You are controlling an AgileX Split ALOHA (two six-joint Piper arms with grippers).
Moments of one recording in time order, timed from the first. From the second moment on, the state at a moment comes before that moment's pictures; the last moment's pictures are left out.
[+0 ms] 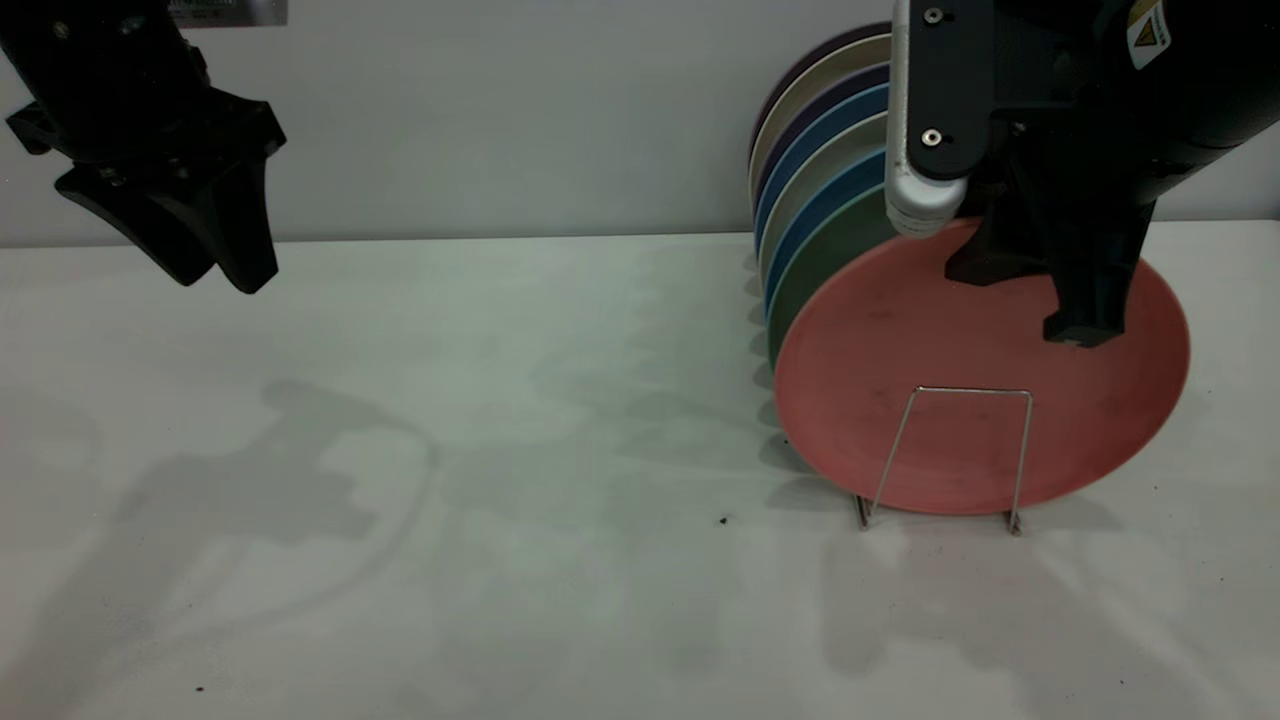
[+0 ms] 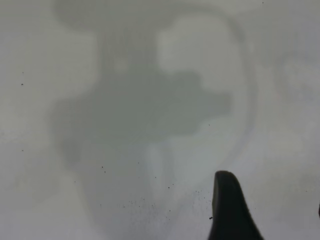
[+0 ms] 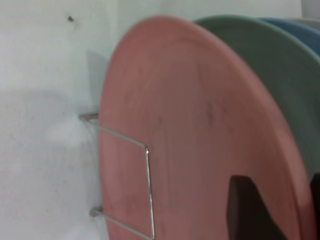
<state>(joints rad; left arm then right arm) -0.13 1.96 -1.42 -0.16 0.87 0.30 0.43 1.69 -0.88 -0.29 0.08 -0.80</state>
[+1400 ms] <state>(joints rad) -0.13 1.66 -1.41 -0.17 0.91 0.32 0.42 1.14 -0.88 -0.25 0.45 -0.10</state>
